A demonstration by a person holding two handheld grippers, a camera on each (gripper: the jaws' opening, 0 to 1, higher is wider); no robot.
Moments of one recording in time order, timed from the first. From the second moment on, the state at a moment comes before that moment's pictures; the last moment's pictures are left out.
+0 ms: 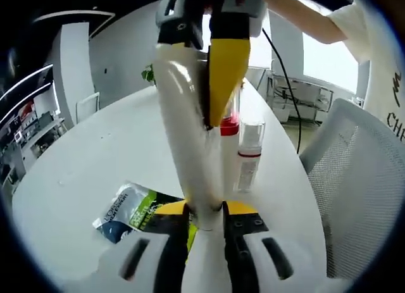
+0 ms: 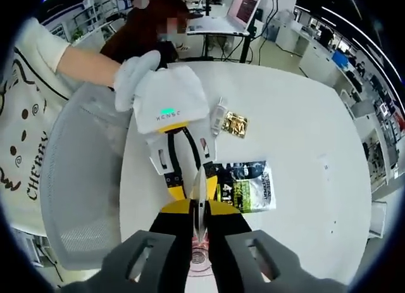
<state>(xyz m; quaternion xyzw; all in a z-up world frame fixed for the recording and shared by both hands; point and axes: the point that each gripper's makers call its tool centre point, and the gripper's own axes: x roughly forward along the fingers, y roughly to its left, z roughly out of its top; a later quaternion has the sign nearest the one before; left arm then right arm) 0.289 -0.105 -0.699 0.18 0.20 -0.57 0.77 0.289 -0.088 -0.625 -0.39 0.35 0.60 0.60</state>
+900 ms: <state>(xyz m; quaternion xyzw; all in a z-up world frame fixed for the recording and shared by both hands) 0.290 -0.109 -0.702 0.20 0.19 -0.57 0.77 0.290 -0.099 -0.631 -0.43 0.33 0.60 0.59</state>
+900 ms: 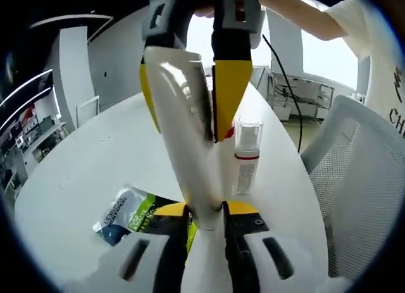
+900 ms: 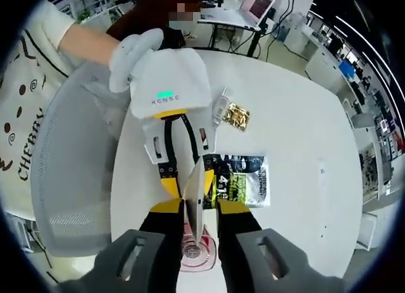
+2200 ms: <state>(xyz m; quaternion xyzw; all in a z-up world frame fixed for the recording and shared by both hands) 0.293 -0.054 -0.688 0.24 0.21 -0.51 0.80 0.288 -0.110 -0.621 -0.38 0.30 0.57 0.67</state>
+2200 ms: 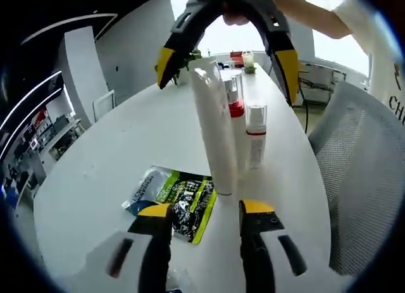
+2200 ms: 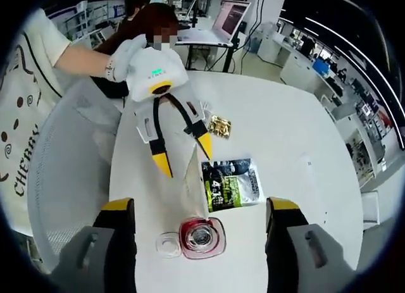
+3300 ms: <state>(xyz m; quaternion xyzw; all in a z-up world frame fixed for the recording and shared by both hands) 0.277 -0.003 -0.666 0.29 0.24 -0.48 0.79 0.277 -0.112 -0.615 -0.36 0.26 0.56 0.70</state>
